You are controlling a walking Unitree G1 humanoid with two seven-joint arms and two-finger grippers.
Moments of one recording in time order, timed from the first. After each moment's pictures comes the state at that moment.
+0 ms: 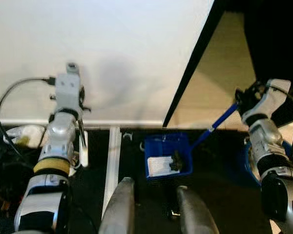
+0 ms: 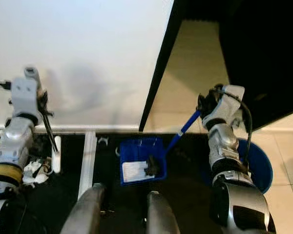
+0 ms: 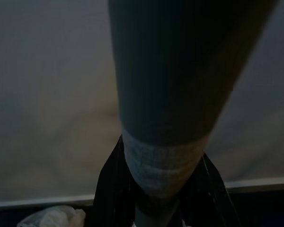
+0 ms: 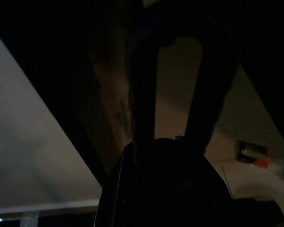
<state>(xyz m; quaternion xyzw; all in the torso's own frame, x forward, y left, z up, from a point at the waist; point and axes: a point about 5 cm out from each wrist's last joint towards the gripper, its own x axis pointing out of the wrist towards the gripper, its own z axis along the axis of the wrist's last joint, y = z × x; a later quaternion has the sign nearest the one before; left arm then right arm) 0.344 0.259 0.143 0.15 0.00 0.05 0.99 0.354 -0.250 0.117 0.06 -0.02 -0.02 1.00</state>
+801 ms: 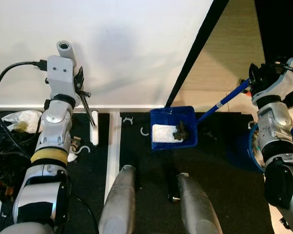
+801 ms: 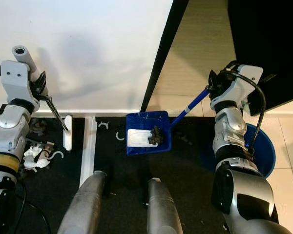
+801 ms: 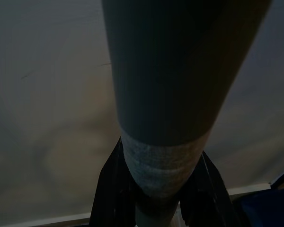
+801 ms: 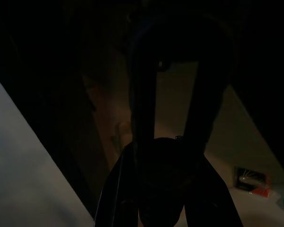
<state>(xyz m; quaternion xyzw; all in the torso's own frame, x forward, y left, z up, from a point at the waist) 0.354 0.251 0.167 0.13 -0.07 0.00 0.99 0.365 -0.252 0.158 0.05 -0.12 -0.02 0.99</state>
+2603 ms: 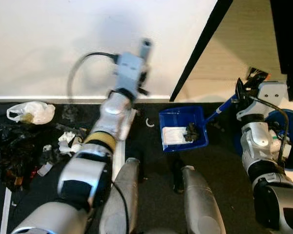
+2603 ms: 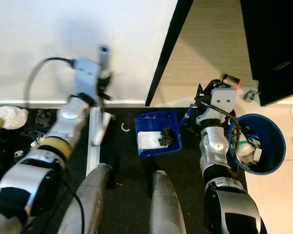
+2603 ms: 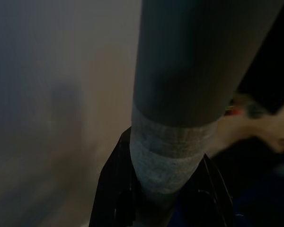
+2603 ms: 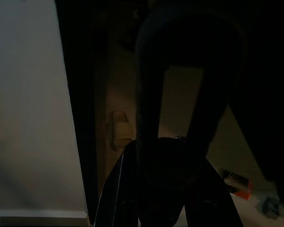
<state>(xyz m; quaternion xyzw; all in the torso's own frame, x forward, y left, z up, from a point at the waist) 0.373 0.067 0.156 0.08 -0.09 -0.28 0.95 0.339 -0.220 0.123 -0.05 -0.16 -0.04 0.99</state>
